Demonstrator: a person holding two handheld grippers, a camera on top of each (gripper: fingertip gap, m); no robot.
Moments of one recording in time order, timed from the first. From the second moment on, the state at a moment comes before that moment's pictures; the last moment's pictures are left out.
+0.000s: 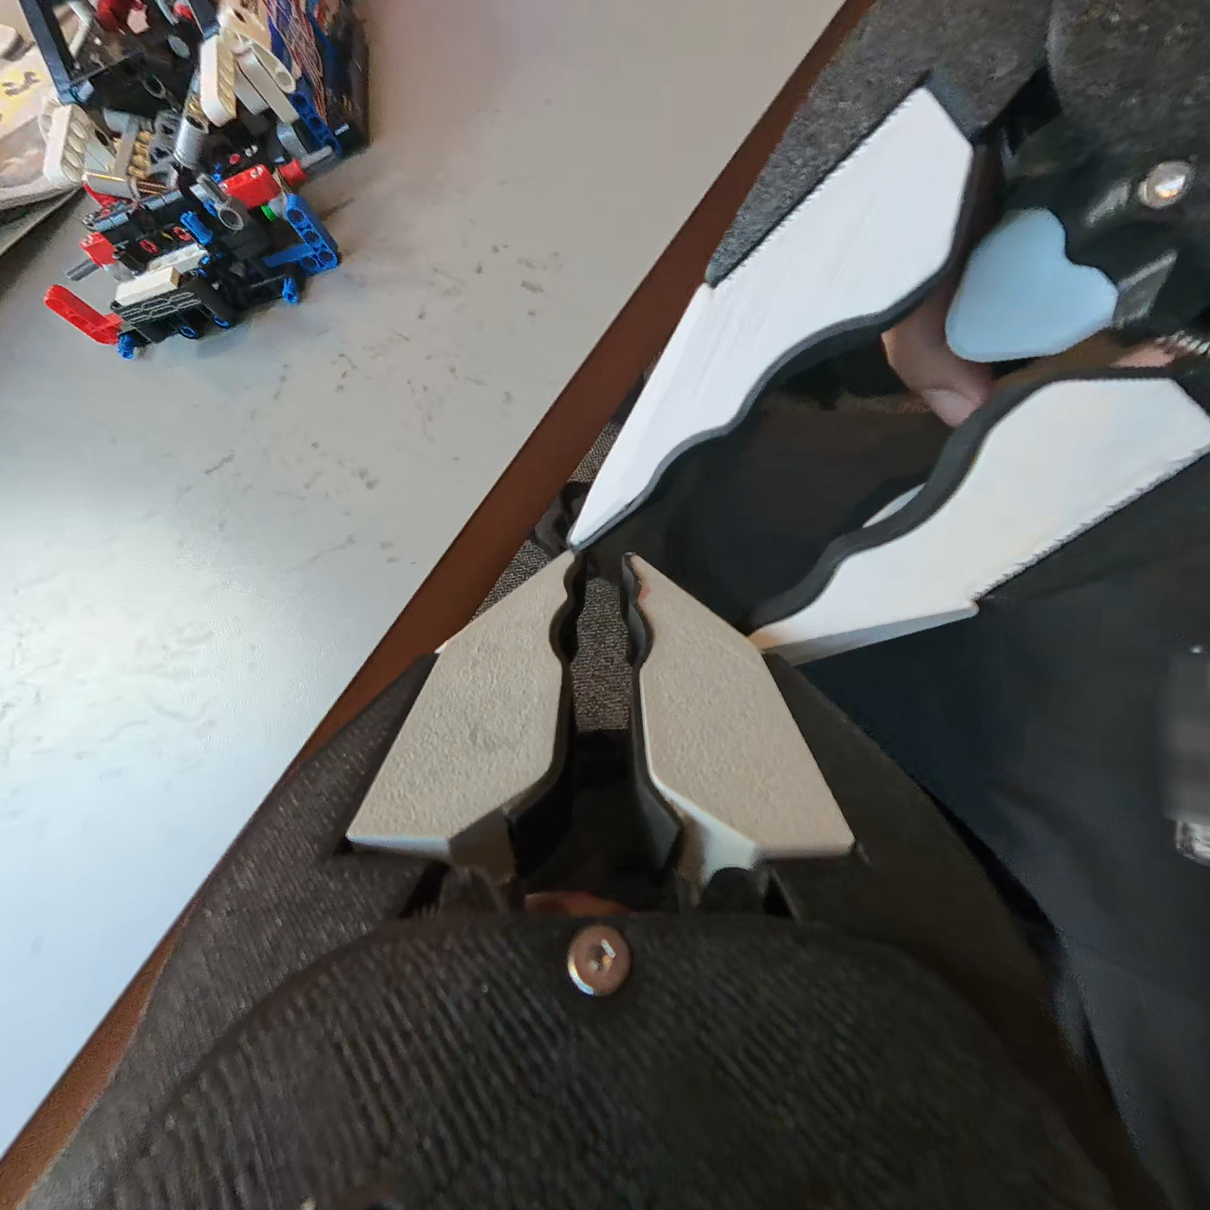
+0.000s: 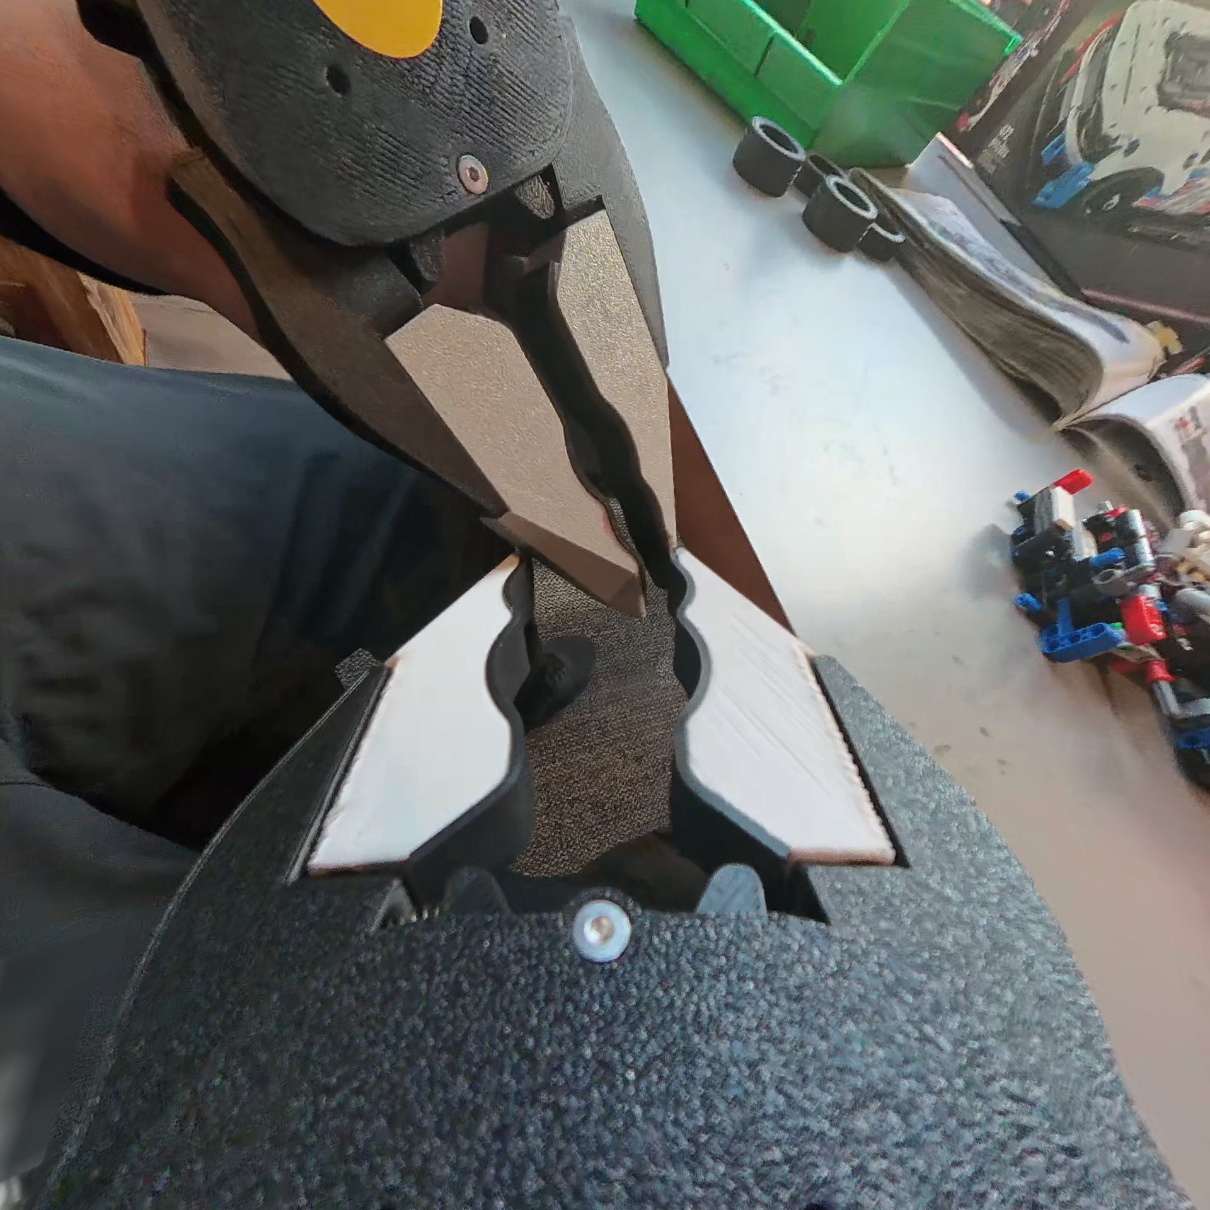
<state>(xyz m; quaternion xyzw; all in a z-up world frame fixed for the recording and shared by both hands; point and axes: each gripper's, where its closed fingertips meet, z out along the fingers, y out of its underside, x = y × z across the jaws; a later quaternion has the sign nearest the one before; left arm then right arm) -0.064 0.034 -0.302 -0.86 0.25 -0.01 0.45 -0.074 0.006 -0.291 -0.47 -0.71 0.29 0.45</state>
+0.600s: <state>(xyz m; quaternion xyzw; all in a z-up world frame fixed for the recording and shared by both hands) -0.075 0.032 -0.261 -0.83 0.15 -0.09 0.52 -0.058 -0.001 -0.223 -0.46 -0.62 0.48 0.41</state>
